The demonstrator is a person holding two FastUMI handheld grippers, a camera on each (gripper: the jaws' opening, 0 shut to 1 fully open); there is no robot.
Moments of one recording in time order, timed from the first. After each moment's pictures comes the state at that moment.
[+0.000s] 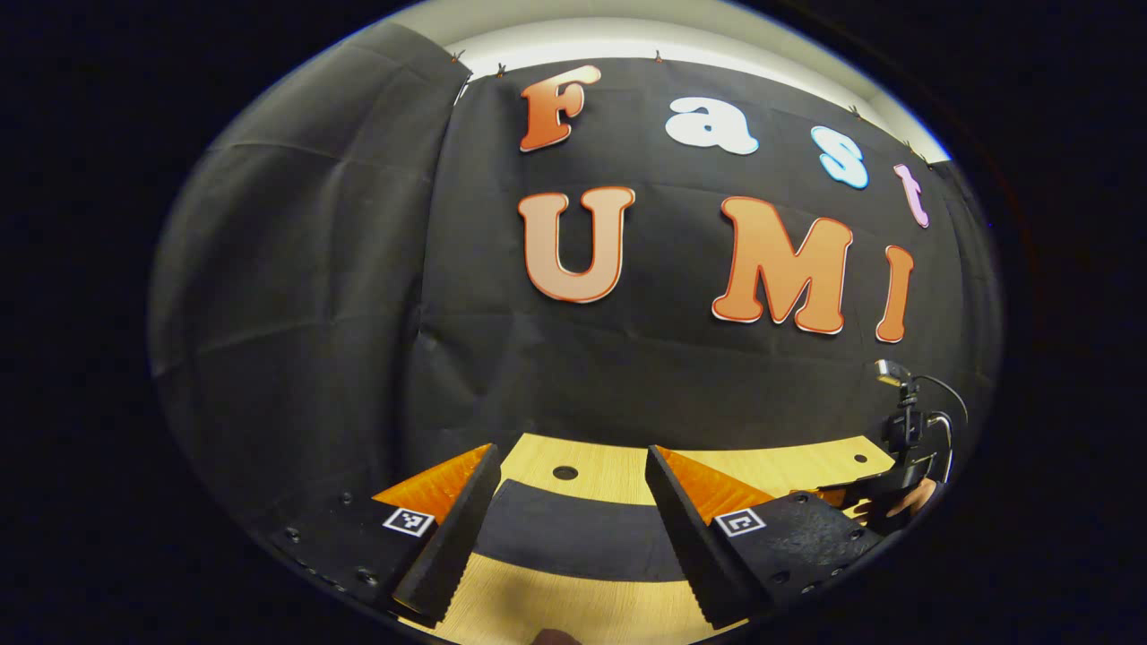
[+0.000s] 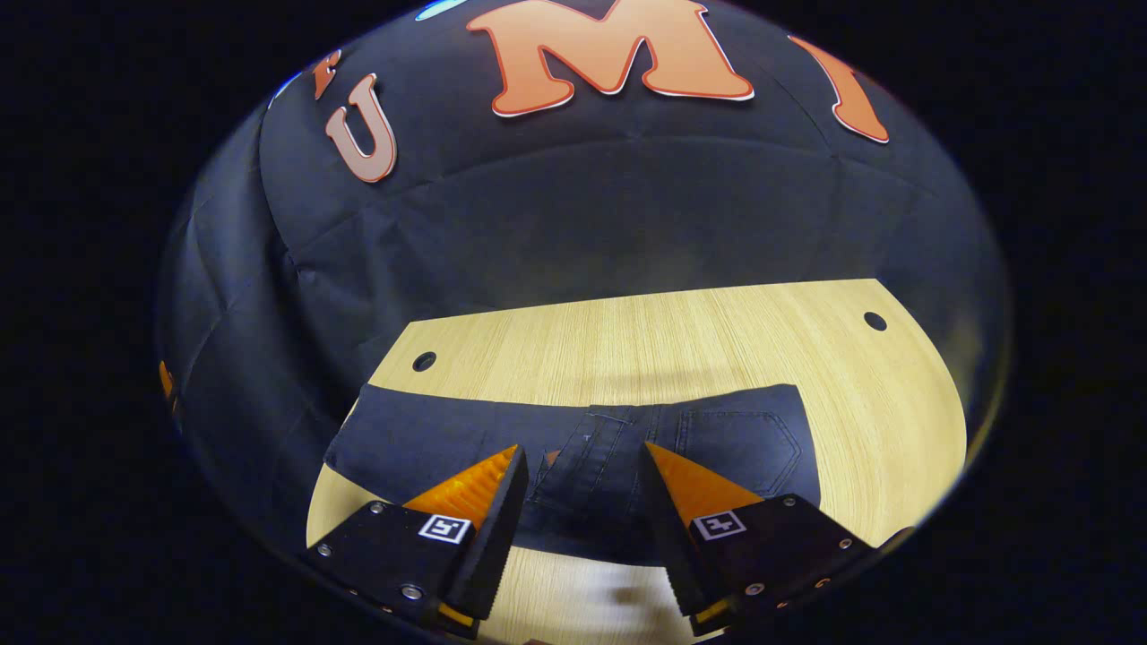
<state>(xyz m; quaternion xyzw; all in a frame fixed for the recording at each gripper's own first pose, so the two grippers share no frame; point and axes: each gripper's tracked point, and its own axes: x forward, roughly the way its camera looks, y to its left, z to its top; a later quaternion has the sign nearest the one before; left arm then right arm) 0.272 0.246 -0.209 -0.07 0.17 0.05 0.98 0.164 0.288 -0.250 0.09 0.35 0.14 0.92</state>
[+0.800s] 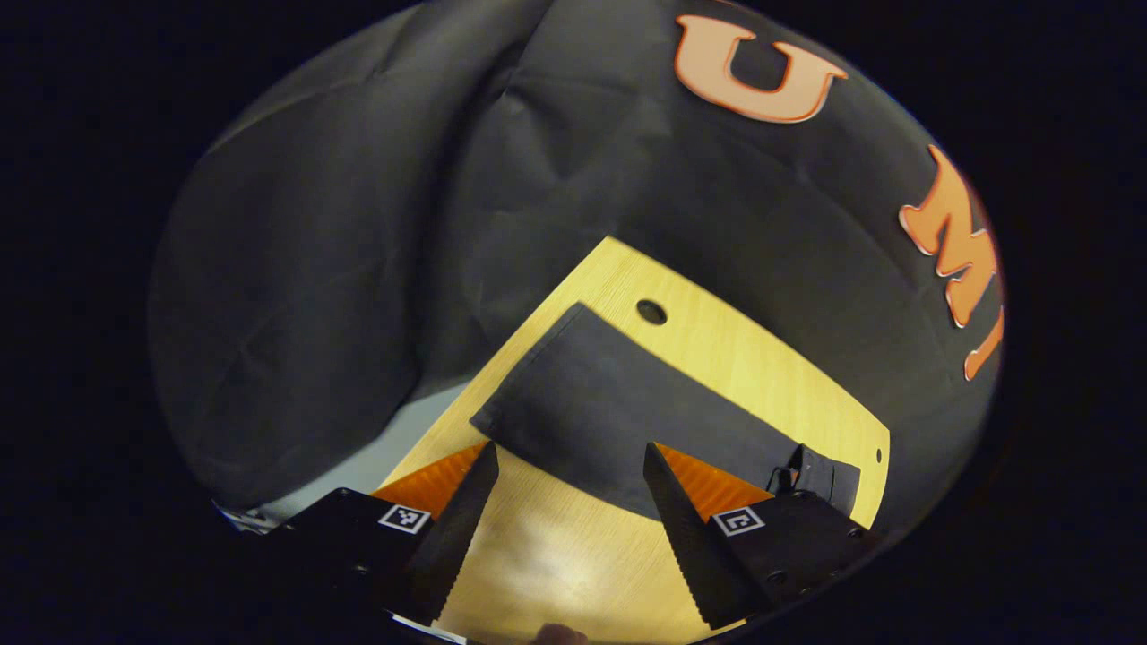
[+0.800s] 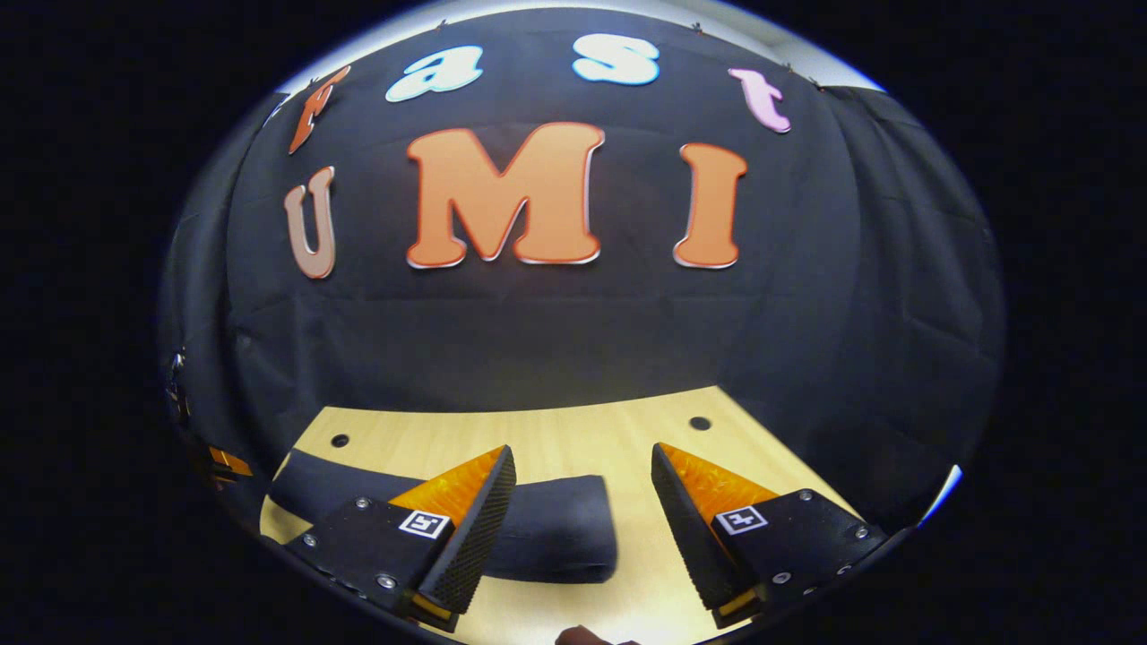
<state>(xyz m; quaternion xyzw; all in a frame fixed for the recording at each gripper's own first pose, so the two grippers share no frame) 0.322 0.314 -0.448 -0.23 0.50 0.13 0.83 0.111 0.087 -0.099 0.04 0.17 -0.06 0.98</state>
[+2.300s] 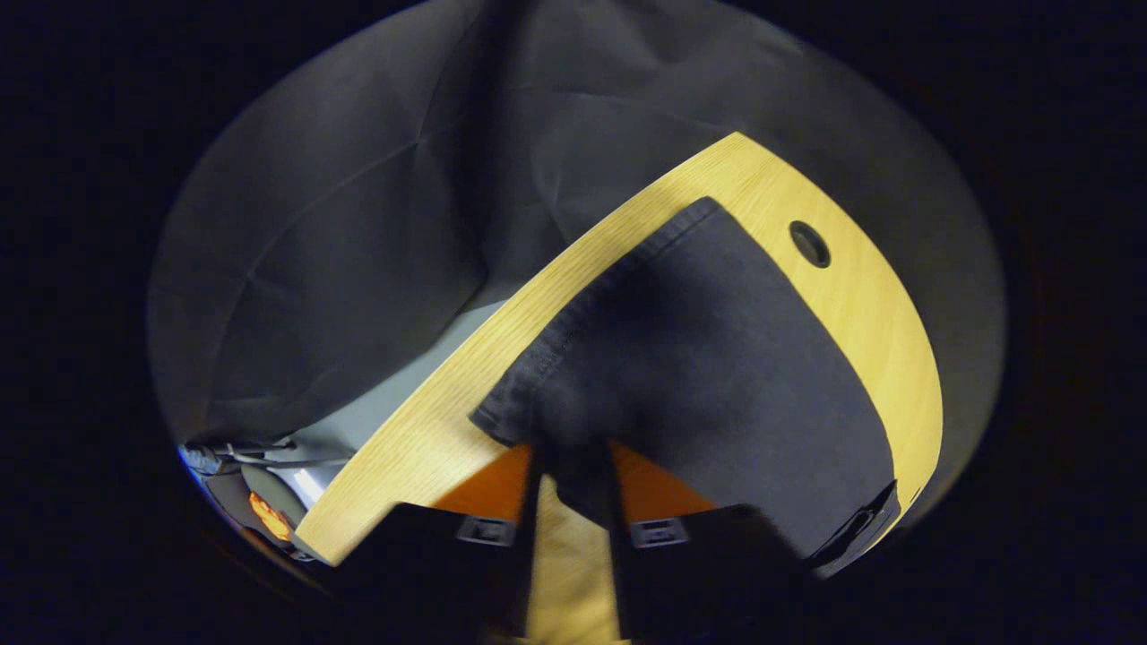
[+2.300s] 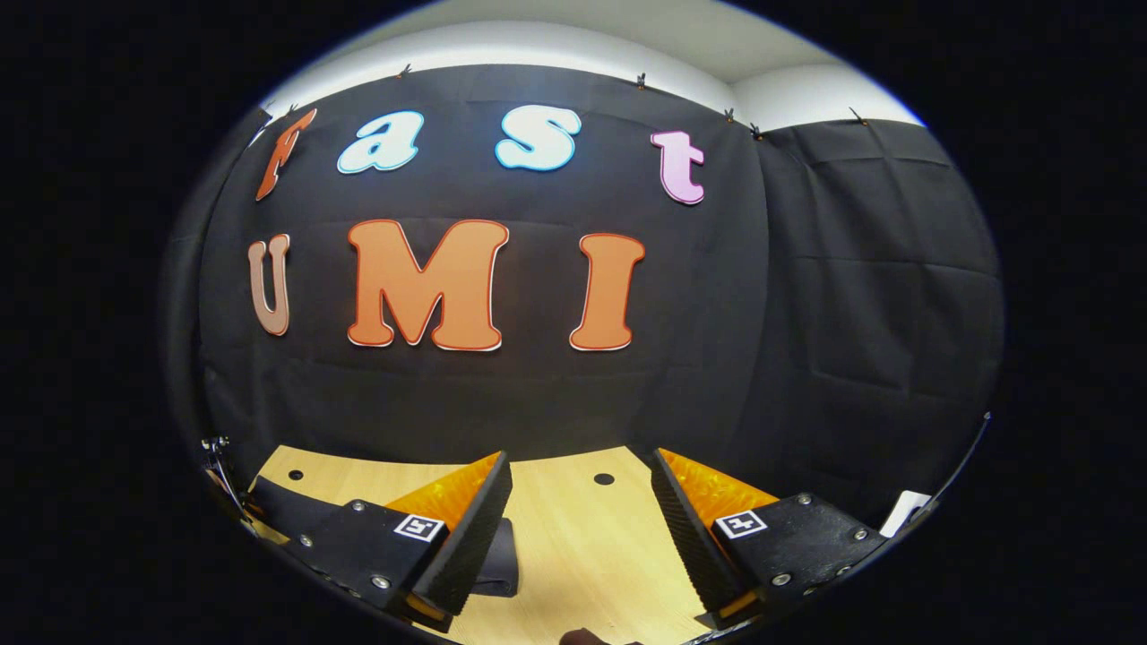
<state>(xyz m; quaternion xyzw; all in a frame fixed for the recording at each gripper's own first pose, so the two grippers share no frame) 0.353 0.323 -0.580 -0.24 0.61 0.24 0.72 0.055 0.002 -0.022 0.03 0.10 -0.12 0.99</state>
